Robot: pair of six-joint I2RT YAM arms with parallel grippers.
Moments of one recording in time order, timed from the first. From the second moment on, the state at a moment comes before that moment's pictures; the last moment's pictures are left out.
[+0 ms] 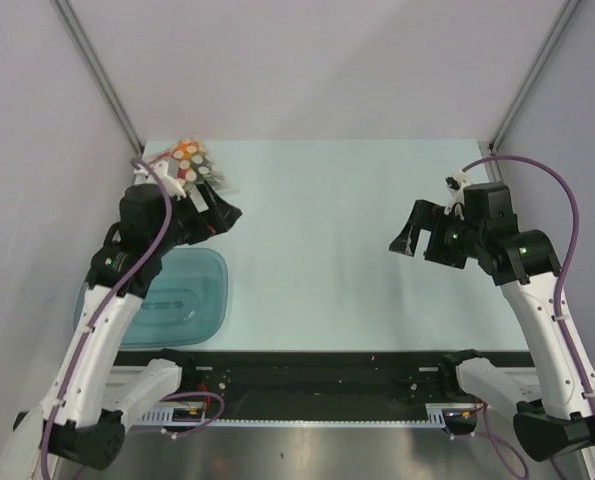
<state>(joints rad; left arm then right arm) -0.25 0.90 1.16 -0.69 0.15 -0.54 0.24 1.00 1.29 -1.08 -0.26 0.47</state>
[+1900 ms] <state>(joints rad) 0.13 2.07 1.36 -0.03 0.09 -1.42 0.19 1.36 1.45 -1.01 -0.21 0.44</state>
